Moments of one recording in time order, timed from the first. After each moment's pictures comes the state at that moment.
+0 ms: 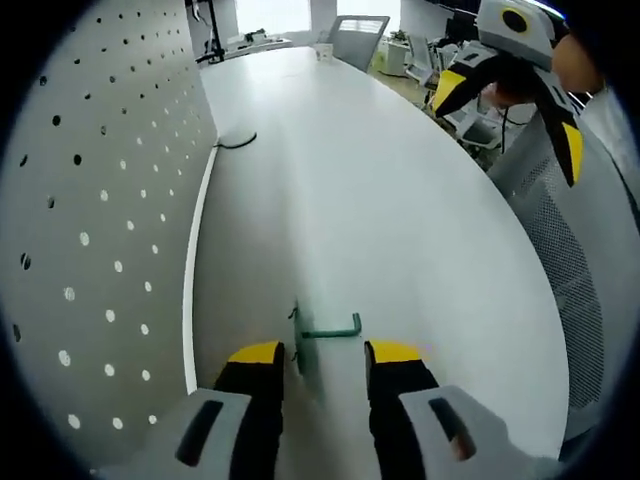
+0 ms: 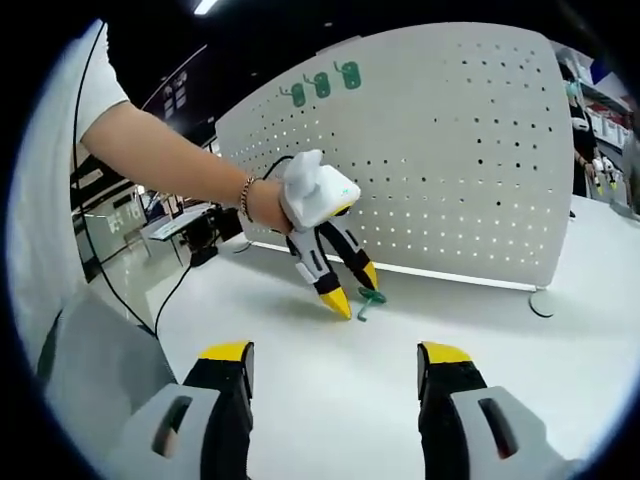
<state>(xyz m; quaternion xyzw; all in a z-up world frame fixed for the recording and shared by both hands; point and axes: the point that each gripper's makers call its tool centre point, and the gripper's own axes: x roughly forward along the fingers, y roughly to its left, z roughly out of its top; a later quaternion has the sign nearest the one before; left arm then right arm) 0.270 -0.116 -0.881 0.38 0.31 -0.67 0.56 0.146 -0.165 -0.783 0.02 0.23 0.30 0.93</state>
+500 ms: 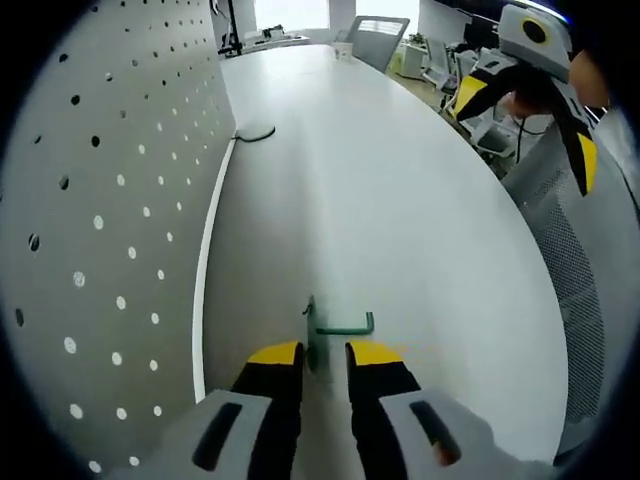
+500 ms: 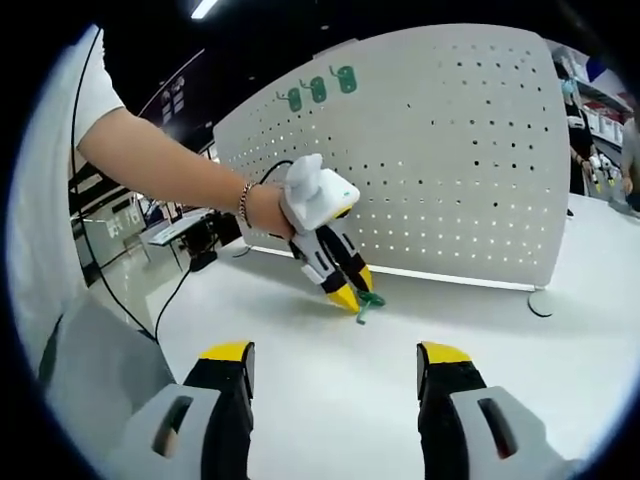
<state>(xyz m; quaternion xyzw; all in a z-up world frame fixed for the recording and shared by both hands) 0.278 -0.115 -0.881 0.37 0.33 -0.65 0.58 0.147 -0.166 -0.781 0.03 0.23 0.29 0.93</state>
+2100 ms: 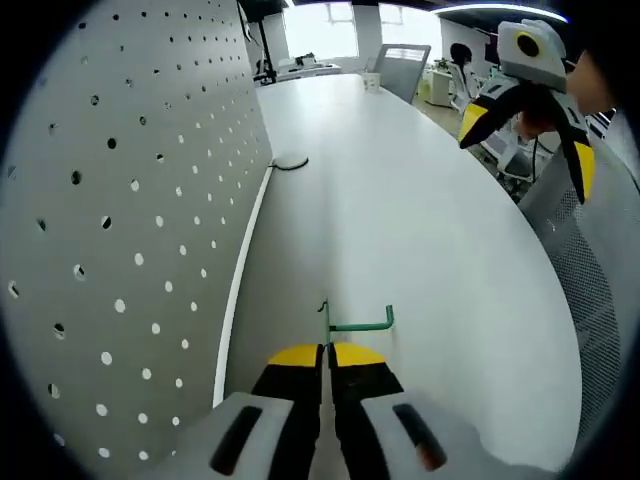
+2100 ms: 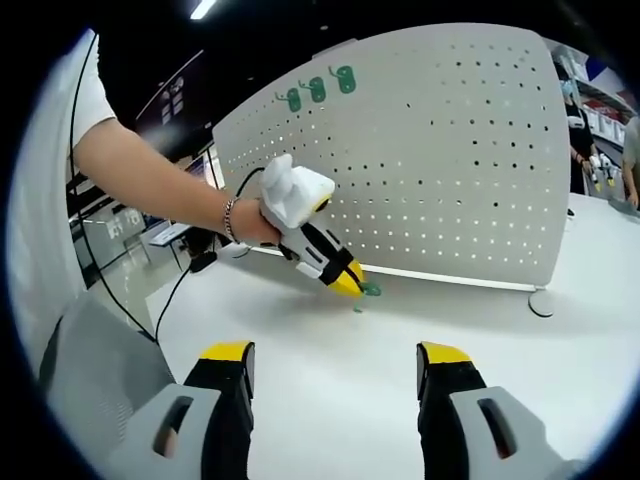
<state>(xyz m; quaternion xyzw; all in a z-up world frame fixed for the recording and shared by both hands) 0.284 -0.112 -0.857 0.33 0.26 -0.62 0.66 0.148 -0.166 -0.780 0.03 0.23 0.29 0.93</state>
